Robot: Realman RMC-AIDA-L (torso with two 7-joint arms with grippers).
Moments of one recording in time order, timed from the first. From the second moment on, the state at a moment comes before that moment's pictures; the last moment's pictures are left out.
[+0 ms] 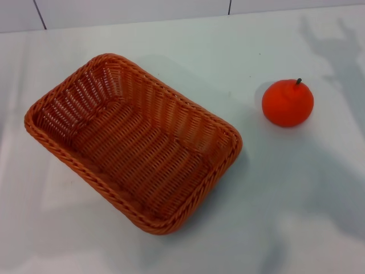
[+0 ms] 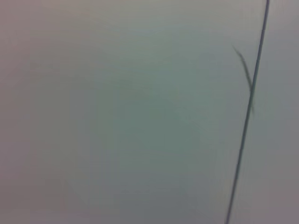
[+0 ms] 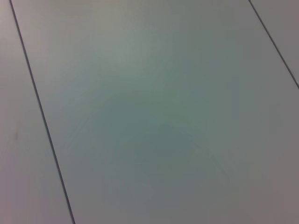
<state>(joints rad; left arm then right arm) -0.36 -2.16 0.55 0.32 0.90 1.19 -0.67 0.33 2.09 -0.89 -0.27 -0.51 -1.33 -2.39</state>
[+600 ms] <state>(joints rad) -0.45 -2.00 0.71 0.69 1.67 1.28 -1.71 0.34 2.09 -0.90 -0.28 -0.52 -1.32 -2.36</state>
